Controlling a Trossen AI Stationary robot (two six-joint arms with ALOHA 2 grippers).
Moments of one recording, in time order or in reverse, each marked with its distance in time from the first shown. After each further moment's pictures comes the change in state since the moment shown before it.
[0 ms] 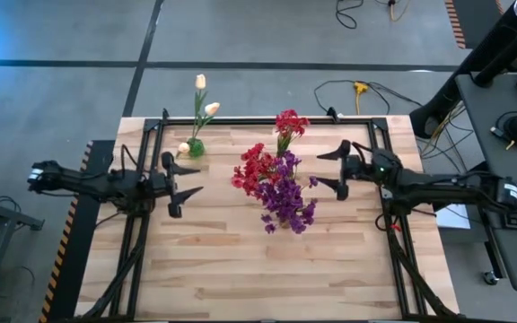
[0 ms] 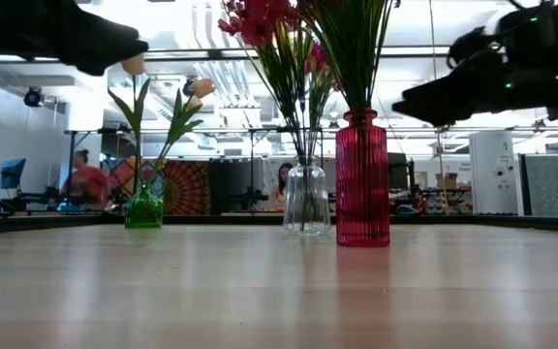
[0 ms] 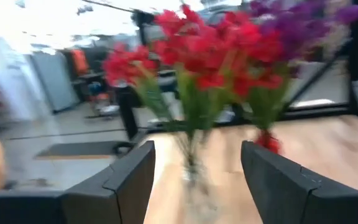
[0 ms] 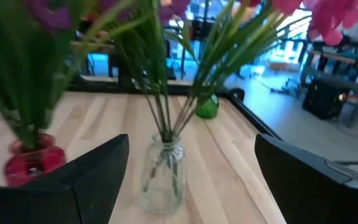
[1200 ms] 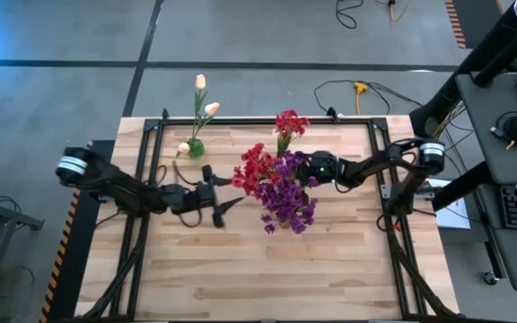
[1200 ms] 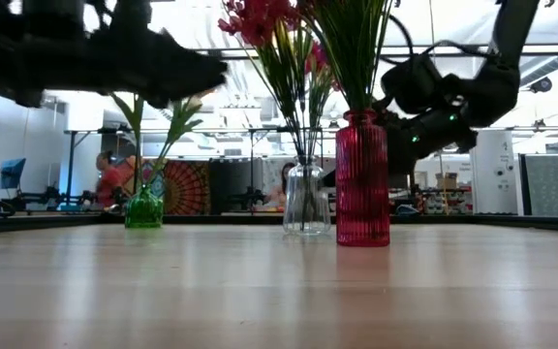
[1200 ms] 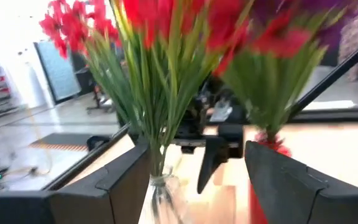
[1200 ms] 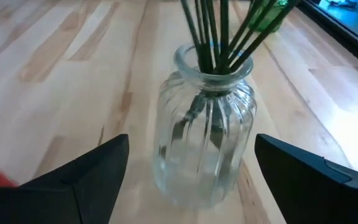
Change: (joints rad) left arm 0.015 1.060 0.084 0.972 -0.031 -0.075; right arm 0.131 0.868 0.383 0.113 0.034 -0.041
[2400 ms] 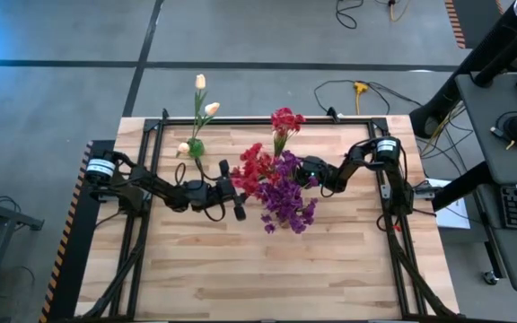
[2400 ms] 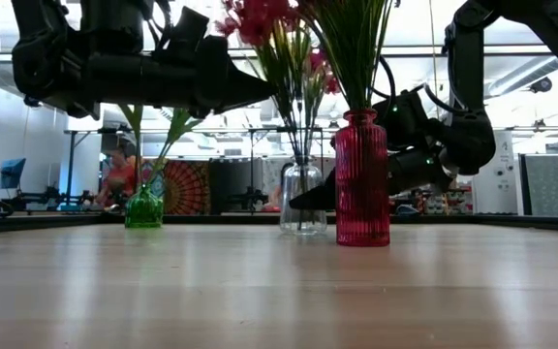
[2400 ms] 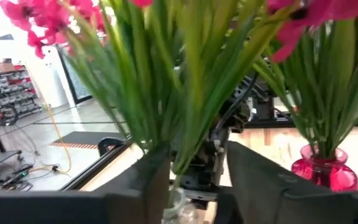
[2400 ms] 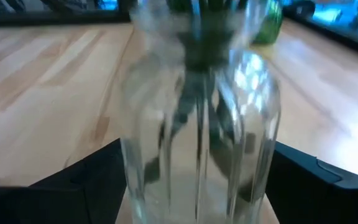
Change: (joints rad) left arm 0.095 0.239 0.182 0.068 0.027 0.035; right arm 0.001 0.373 0.083 0.436 -0.002 0.091
